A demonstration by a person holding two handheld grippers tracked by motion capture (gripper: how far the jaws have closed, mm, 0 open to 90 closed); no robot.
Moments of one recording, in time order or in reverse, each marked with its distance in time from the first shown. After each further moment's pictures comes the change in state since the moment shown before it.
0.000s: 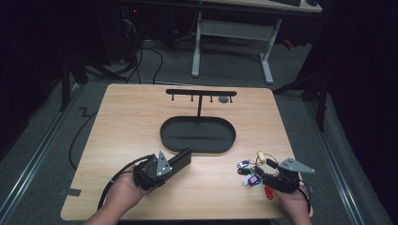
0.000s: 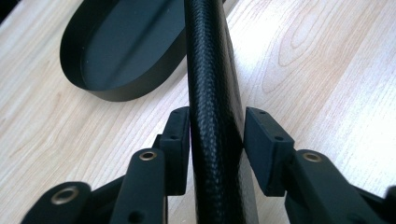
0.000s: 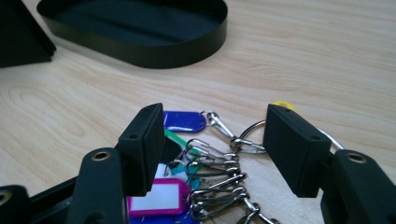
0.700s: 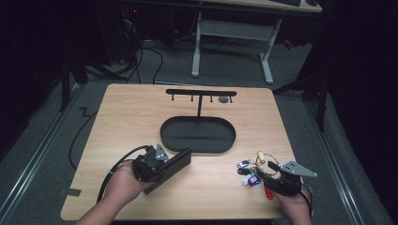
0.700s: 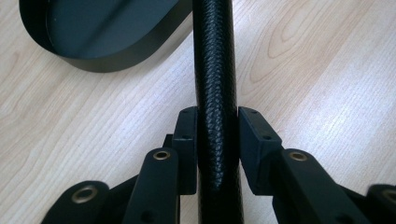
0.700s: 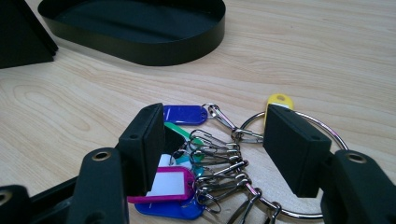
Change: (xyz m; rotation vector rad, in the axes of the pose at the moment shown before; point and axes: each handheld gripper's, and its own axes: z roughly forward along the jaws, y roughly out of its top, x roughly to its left) left arm 0.018 0.009 -0.002 0.110 -0.125 -0.135; right arm 0.004 -0.005 -0.010 -0.011 -0.023 0.019
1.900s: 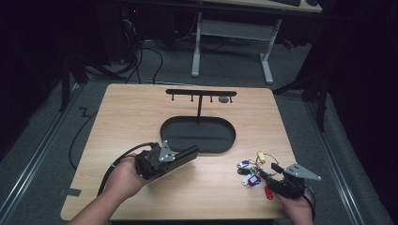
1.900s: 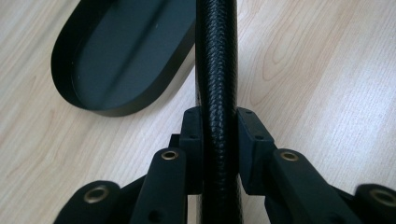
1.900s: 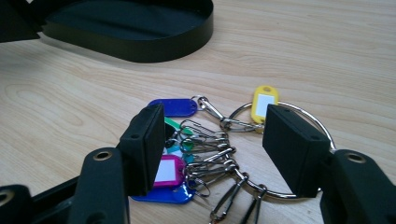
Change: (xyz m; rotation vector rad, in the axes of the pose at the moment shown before) left arm -0.006 0.019 -0.016 -0.059 0.044 0.190; right arm -0.002 -0.005 -0.008 -0.005 -0.022 0.017
